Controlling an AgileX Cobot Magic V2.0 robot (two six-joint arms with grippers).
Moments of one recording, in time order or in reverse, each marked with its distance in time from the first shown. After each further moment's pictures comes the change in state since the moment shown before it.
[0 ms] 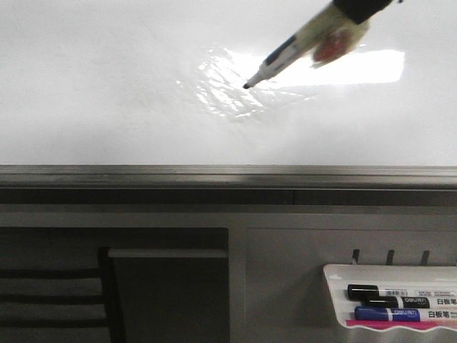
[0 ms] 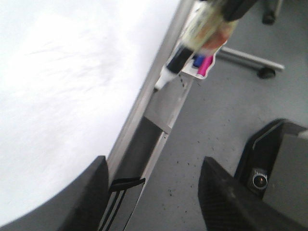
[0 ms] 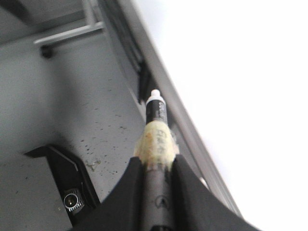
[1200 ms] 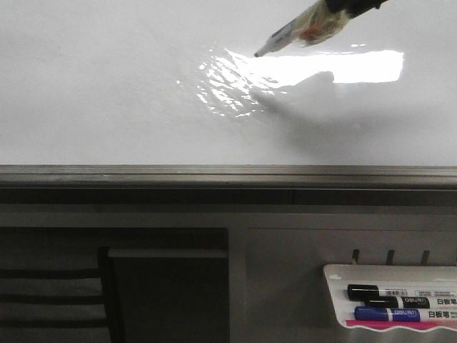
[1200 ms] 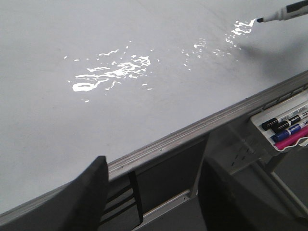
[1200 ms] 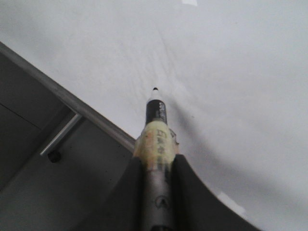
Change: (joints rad) left arm 0.357 -0.483 0.704 -0.170 -0.596 -0.162; right arm -0.089 0.063 0.069 0.176 -0.258 0.275
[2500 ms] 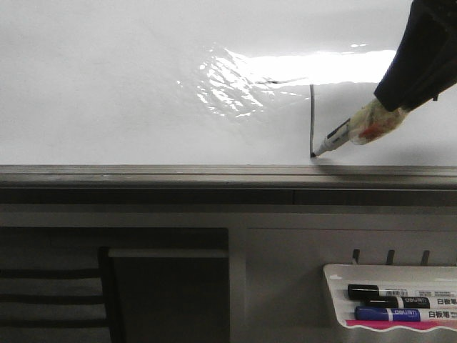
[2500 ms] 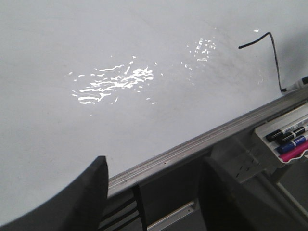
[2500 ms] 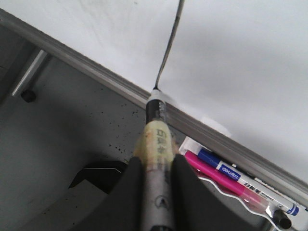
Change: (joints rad) left arm -0.005 0.019 0.000 -0.003 -0.049 0.019; right arm -0.048 0.035 0.054 -0.191 0.168 0.123
